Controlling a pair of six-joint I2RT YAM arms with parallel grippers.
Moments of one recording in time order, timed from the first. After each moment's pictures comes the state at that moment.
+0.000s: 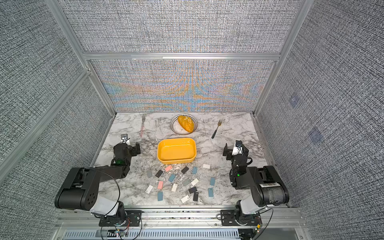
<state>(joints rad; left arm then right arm) -0.09 1.50 0.42 0.68 -0.29 0.00 0.06 1.53 0.20 1.20 0.20 -0.01</state>
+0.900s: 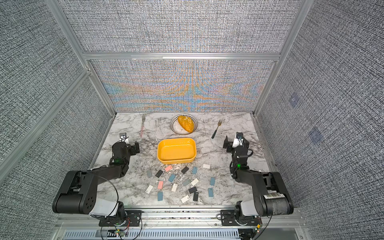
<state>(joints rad) -0.09 1.42 0.52 0.49 -0.29 0.00 0.11 1.38 0.49 0.82 0.28 0.01</state>
